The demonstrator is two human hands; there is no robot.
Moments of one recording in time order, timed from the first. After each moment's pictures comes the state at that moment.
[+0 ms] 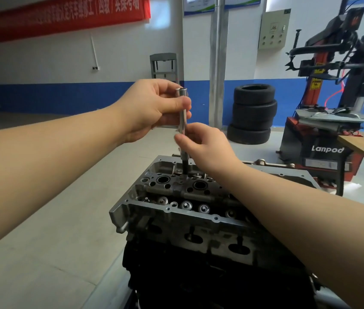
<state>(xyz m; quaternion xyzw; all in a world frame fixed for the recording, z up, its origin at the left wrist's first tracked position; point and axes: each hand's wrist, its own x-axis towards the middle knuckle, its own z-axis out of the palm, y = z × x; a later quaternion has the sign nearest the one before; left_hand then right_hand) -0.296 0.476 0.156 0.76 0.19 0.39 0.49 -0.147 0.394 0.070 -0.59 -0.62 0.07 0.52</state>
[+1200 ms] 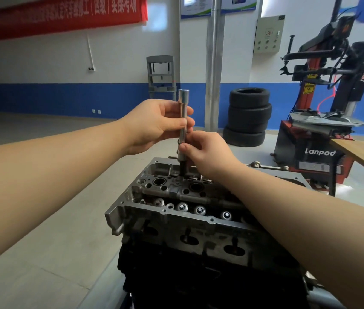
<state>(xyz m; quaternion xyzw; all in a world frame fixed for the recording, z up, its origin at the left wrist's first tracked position) -0.289 0.485 0.132 0.77 0.19 0.33 0.51 -0.135 0.394 0.067 -0.61 -0.62 0.09 0.48</state>
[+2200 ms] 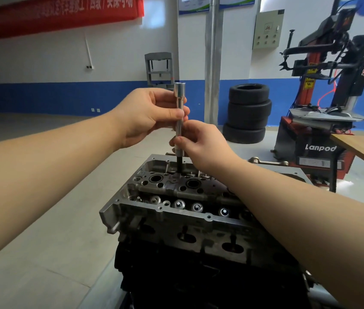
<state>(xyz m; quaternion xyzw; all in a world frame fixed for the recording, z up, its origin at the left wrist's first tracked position) -0.292 0.483 0.137 0.76 0.15 0.35 0.52 -0.136 0.396 0.069 -0.58 -0.63 0.09 0.51</state>
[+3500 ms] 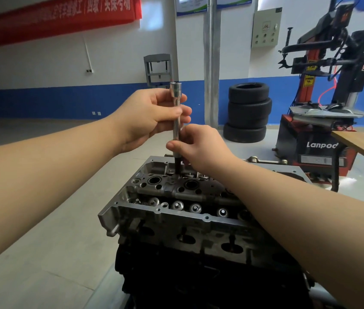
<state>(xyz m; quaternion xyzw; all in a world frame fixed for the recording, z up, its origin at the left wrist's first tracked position) -0.286 0.473 0.138 0.77 0.18 0.36 0.49 -0.132 0.395 0.071 -0.63 -0.64 0.03 0.45</state>
